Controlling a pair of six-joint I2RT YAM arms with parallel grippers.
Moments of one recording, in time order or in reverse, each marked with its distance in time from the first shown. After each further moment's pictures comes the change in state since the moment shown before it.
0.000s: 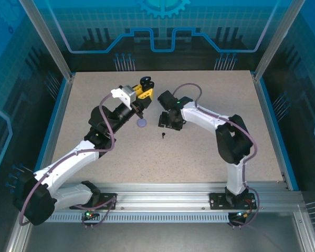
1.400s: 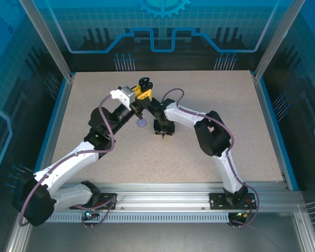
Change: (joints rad) left arm 0.001 -0.010 -0.021 0.005 -0.021 -0.003; right arm 0.061 0.268 0.230 -0.185 0.049 0.006
